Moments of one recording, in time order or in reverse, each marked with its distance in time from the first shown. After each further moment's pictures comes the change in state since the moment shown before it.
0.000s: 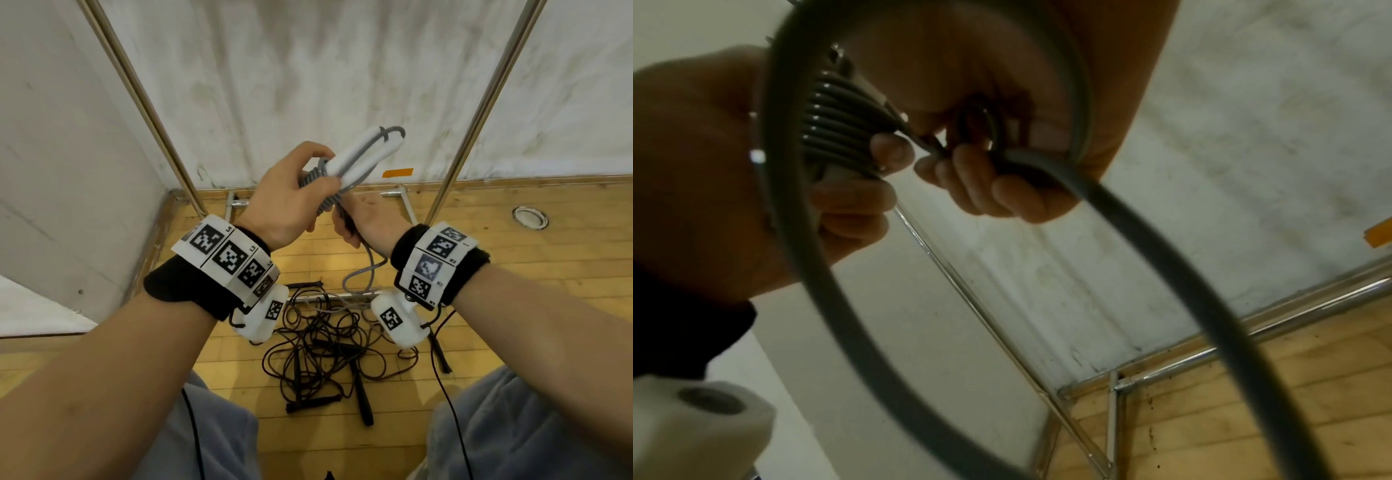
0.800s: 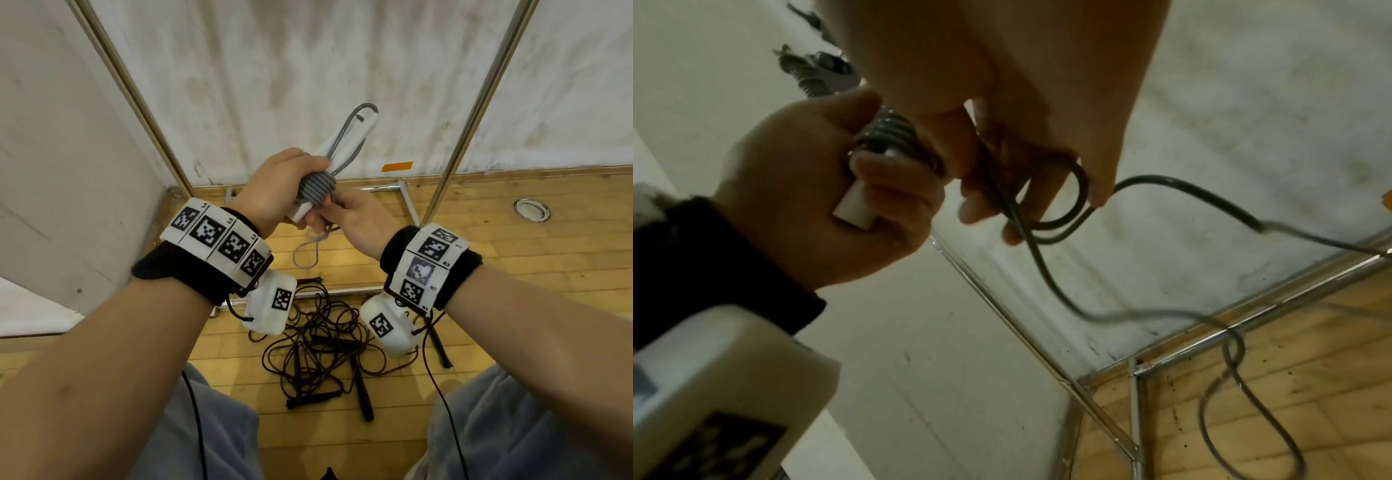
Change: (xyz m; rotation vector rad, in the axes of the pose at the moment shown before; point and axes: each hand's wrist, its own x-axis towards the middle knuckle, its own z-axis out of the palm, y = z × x) left_hand 0.021 -0.010 0.001 -0.334 -0.066 -0.255; right_hand -0.009 -0.011 0.012 0.032 -0.001 -0.071
